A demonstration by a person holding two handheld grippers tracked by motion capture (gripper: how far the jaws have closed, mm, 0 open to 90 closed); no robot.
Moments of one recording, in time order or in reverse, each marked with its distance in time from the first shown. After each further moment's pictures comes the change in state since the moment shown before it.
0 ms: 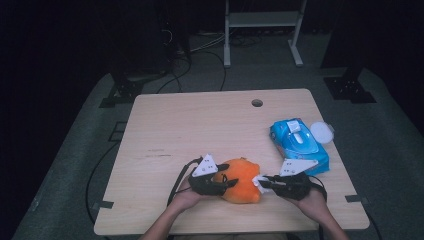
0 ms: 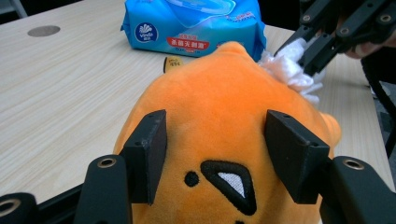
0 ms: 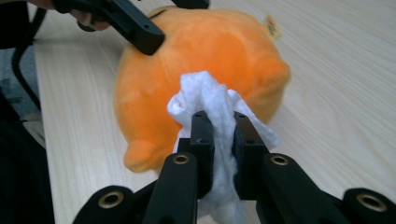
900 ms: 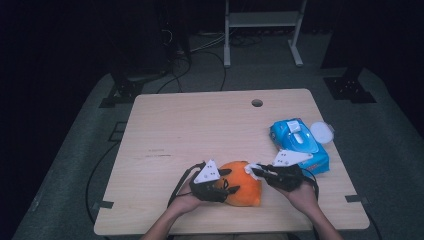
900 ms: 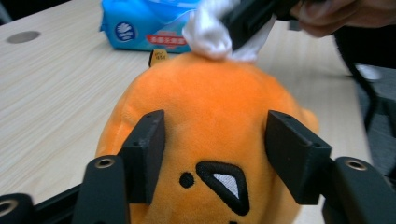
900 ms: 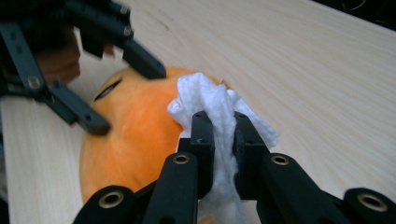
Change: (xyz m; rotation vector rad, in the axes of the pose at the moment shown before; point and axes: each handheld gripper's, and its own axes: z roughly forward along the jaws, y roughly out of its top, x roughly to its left) left arm -0.012 0.007 -0.005 0.013 -0.080 0.051; right arm 0.003 0.023 0.012 -0.064 -0.085 -0.002
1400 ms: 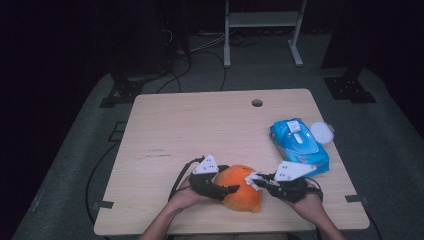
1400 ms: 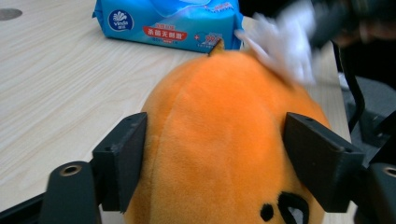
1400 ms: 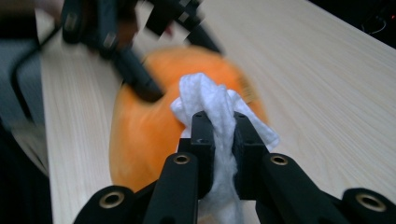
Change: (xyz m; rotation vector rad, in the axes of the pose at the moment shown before) left arm 0.010 -0.003 0.002 0.034 -0.019 -0.062; right arm 0.013 0.000 -0.019 -0.034 0.054 -0.082
